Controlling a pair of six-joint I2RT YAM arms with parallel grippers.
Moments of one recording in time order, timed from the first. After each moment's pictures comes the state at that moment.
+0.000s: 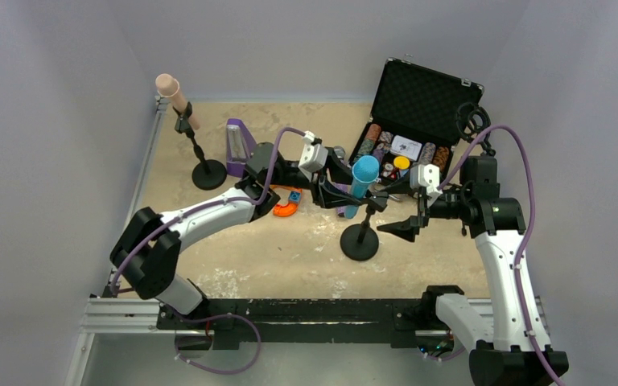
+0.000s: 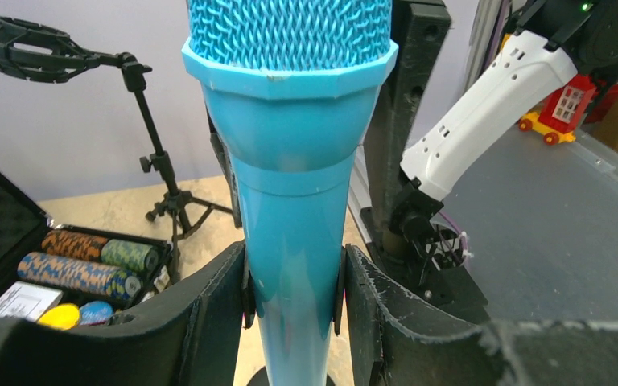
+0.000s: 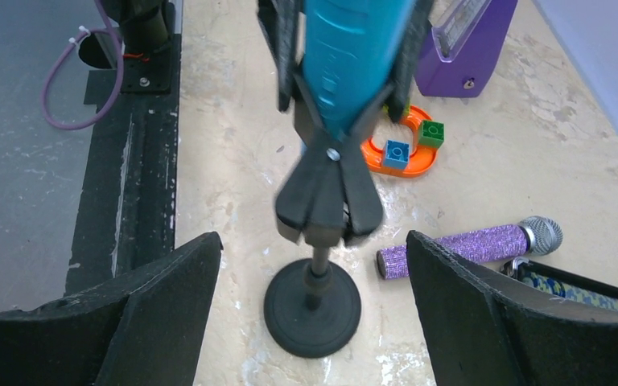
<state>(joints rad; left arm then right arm) -0.75 1.51 1.01 0.80 1.02 -0.22 0.01 0.91 1.07 -1.03 -1.28 -0.96</state>
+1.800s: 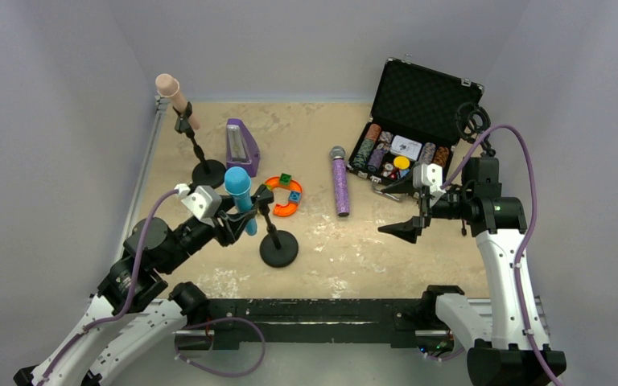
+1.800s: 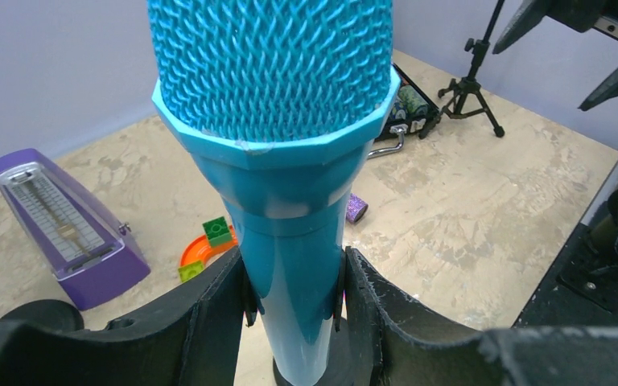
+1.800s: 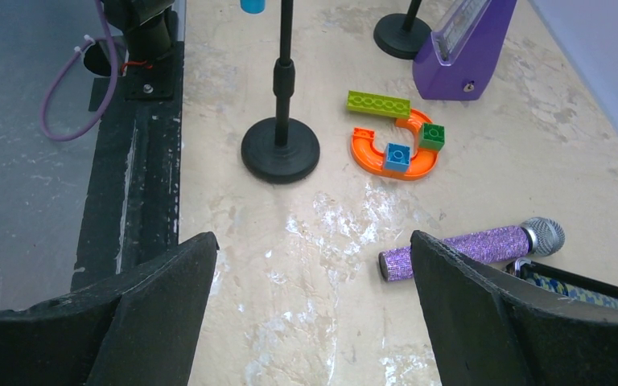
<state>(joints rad) -0.71 0.41 0.76 -0.38 0.04 -0.01 -0.02 0.92 1.08 -1.07 -1.30 -0.99</state>
